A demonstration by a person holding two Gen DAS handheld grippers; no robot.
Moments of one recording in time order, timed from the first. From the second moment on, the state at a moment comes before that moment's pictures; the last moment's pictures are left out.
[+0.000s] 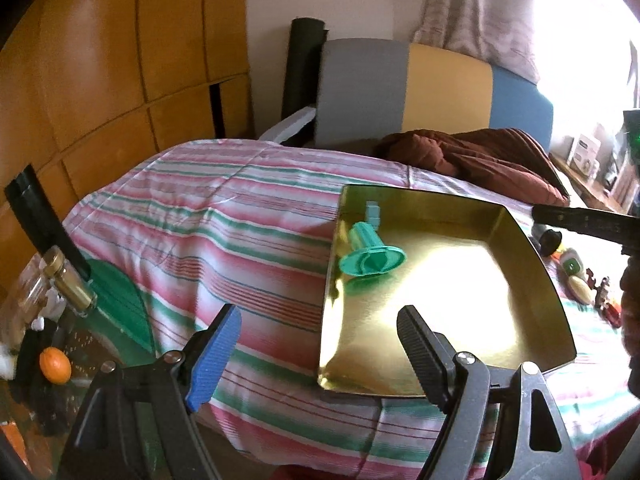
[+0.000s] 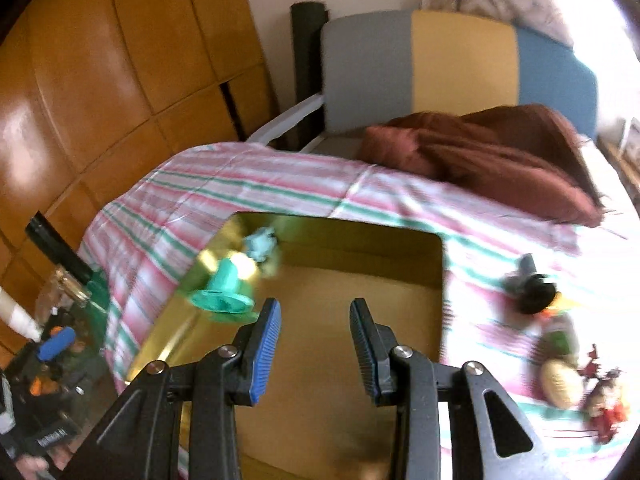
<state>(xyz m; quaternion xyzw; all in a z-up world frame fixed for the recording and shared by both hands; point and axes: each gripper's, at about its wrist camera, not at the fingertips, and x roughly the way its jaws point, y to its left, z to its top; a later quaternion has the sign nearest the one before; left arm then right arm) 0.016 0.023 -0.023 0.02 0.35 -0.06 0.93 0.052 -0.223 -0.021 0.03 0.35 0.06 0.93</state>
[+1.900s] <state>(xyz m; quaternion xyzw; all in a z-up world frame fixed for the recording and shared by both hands) 0.212 -0.372 -0.061 0.00 0.54 -0.31 0.78 -0.043 -0.510 -0.058 0.29 0.28 -0.17 0.90</state>
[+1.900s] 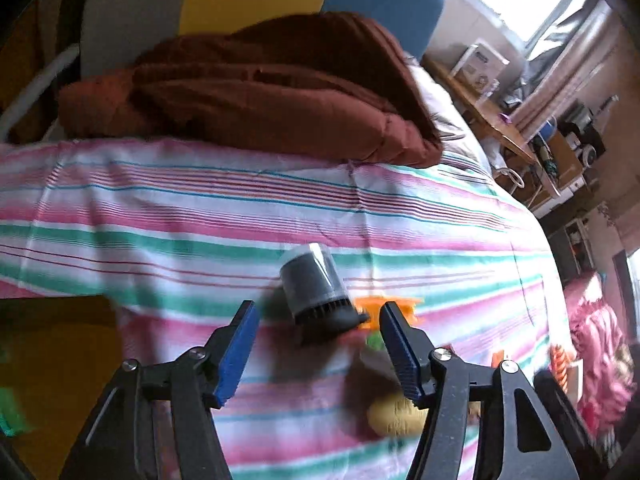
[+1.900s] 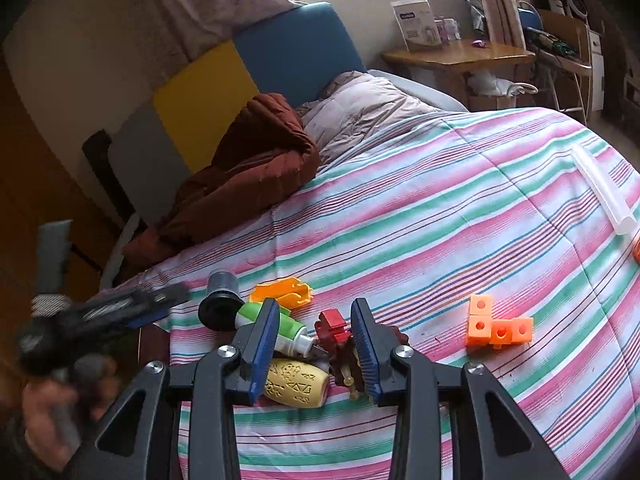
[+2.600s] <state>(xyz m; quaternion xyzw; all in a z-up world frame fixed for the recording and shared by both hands) 0.170 -0.360 -0.063 0.05 0.50 -0.34 0.79 -0.034 -0.514 -0.065 0.31 0.30 -0.12 0.89</state>
